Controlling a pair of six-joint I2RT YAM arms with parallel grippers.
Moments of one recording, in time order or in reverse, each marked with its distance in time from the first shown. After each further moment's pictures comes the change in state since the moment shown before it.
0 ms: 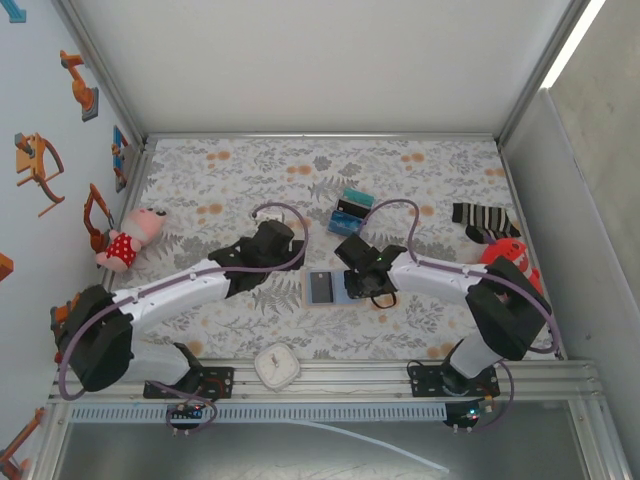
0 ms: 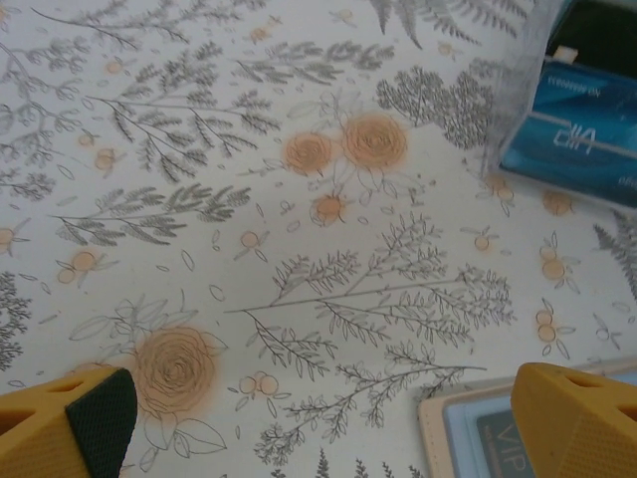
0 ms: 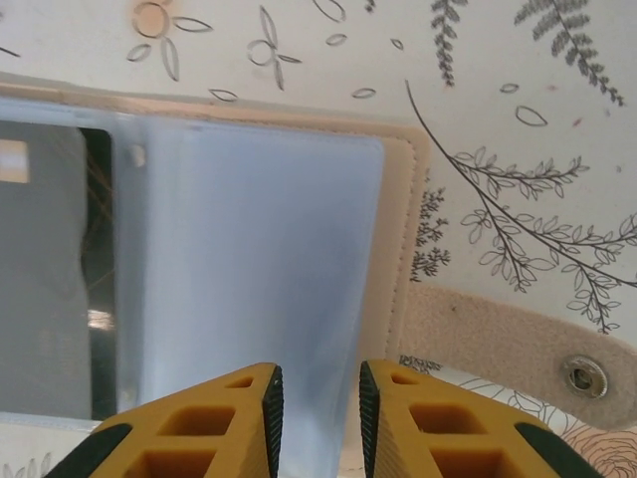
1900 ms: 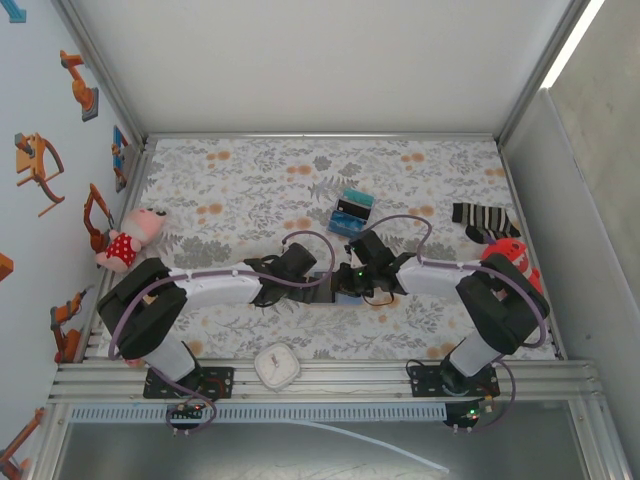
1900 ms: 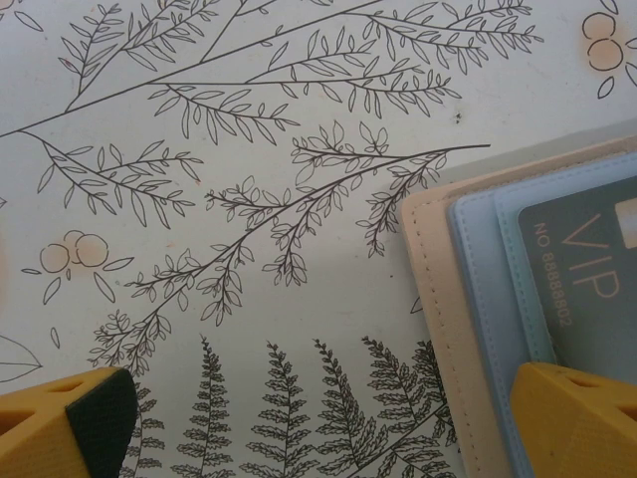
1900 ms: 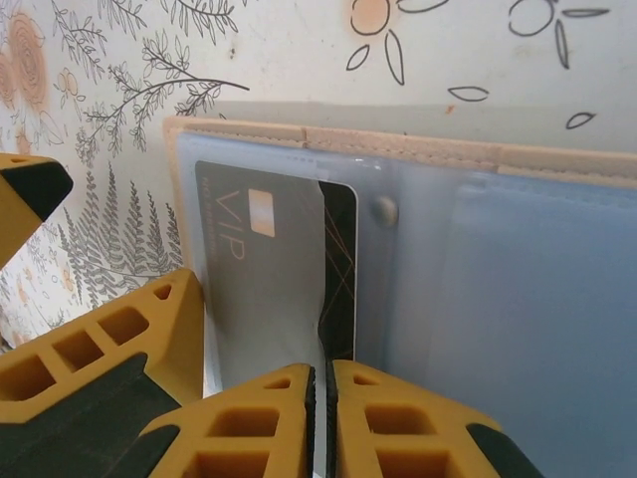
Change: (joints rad) left arm -0.087 0.234 -0.035 0.010 0.150 0.022; right arm -0.106 0.030 -0.149 0.473 -0.482 0.179
